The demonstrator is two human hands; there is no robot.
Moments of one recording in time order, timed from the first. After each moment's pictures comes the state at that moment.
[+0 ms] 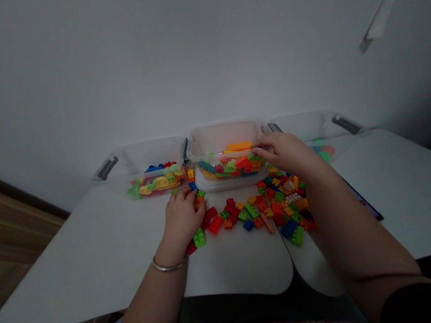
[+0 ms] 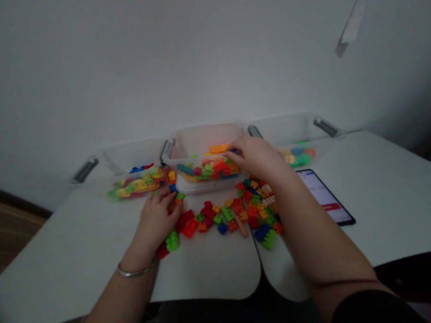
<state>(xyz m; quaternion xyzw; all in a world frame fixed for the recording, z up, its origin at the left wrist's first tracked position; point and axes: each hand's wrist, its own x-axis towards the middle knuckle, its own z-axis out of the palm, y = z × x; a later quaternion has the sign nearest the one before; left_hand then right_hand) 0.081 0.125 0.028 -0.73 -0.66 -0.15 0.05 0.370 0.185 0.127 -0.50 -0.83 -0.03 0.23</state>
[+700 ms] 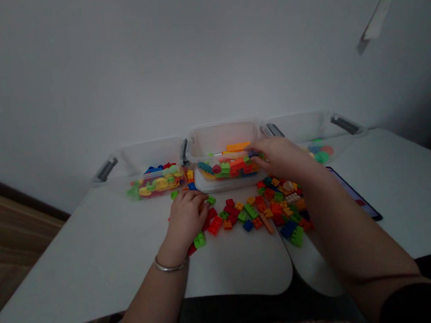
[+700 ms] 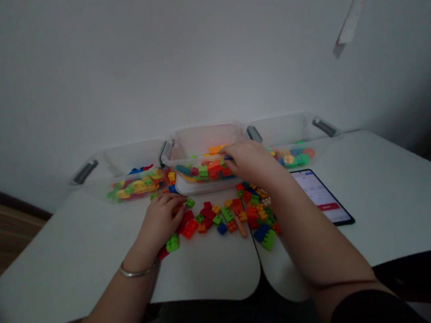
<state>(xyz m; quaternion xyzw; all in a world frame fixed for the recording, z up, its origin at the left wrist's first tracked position) 0.085 0.126 0.034 -0.80 -0.57 -0.17 0.03 0.360 0.172 0.132 -0.49 -0.86 -0.07 0.16</state>
